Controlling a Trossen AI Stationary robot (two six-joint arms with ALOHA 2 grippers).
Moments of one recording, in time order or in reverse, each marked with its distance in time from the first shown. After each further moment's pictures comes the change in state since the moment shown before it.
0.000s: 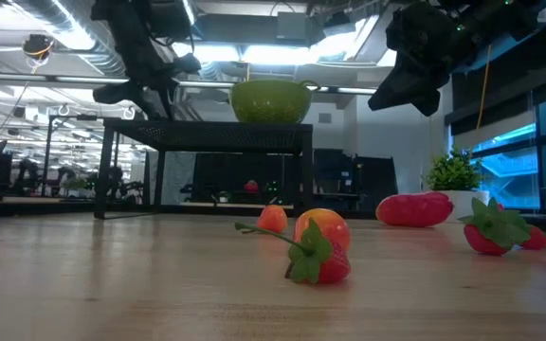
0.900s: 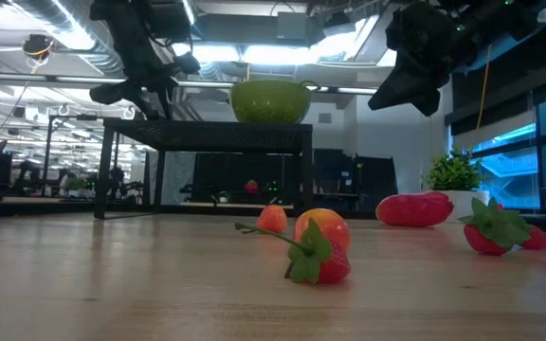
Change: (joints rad) left arm -0.001 0.000 0.000 -0.023 0.034 -0.036; right arm 0.000 0.000 0.000 0.000 0.002 -0.001
